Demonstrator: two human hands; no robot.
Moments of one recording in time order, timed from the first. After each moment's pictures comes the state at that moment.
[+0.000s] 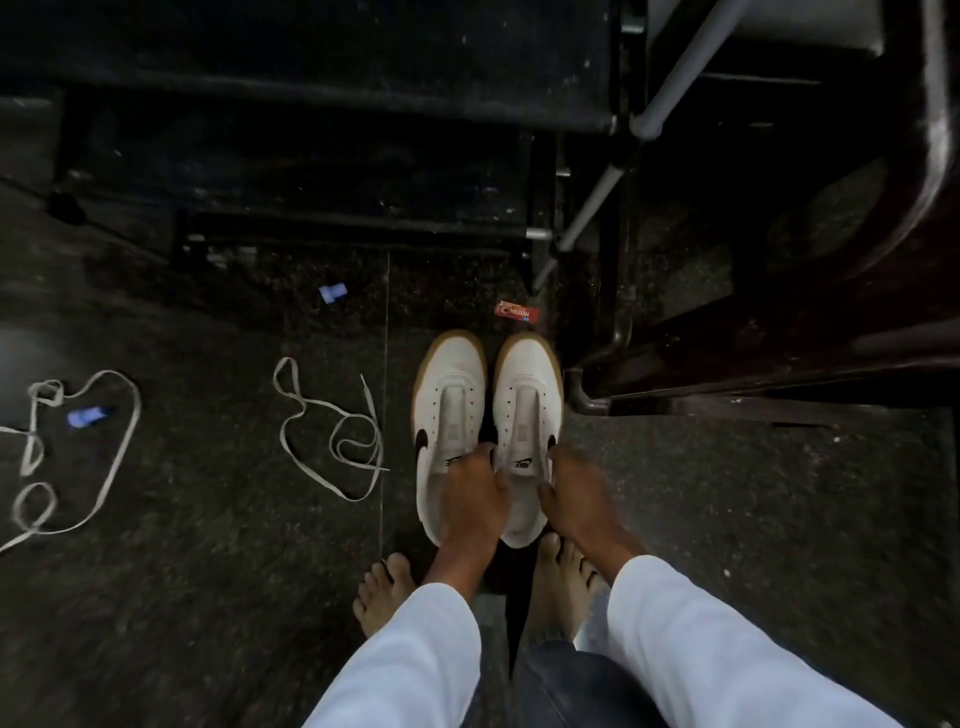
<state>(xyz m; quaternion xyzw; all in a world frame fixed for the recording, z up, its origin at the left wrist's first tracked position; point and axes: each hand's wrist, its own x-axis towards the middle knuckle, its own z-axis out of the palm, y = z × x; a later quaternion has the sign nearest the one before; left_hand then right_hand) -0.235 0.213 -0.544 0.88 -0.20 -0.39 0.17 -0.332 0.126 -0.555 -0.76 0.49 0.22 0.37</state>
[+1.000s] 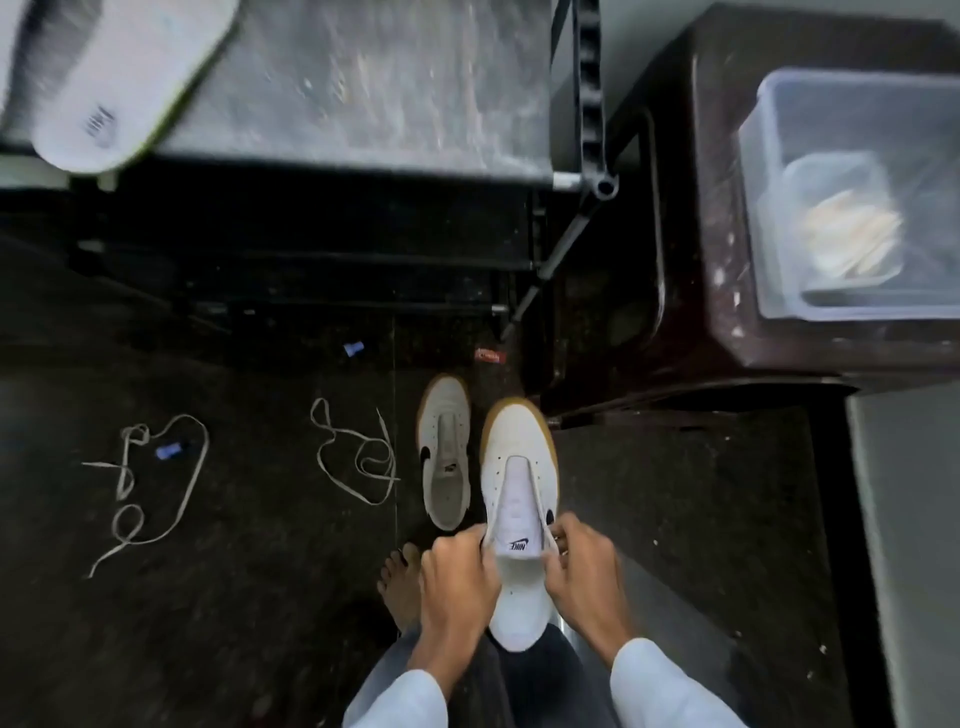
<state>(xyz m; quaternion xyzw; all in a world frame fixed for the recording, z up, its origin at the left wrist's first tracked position) -0.252 0.267 -0.306 0.88 -0.25 -0.39 0.13 -0.367 0.175 -0.307 -0.74 0.54 0.13 0.38</state>
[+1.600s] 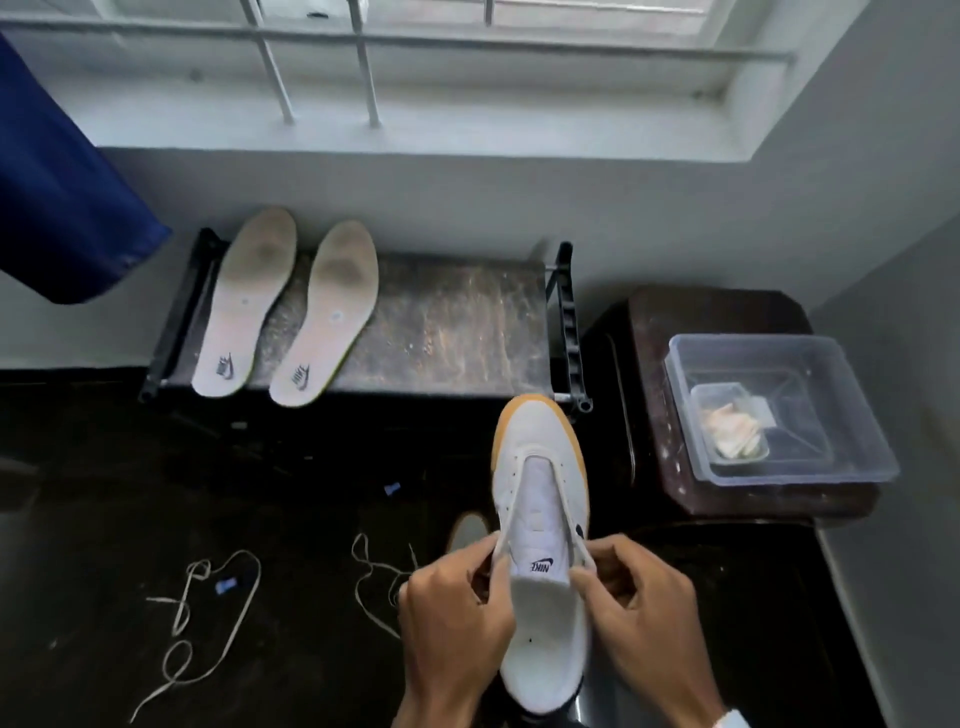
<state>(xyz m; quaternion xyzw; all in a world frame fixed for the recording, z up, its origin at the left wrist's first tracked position) -0.145 0.226 -0.068 0.85 -0.28 -0.19 0.40 -0.274 0.121 -0.047 -0.76 0.48 -0.12 0.42</state>
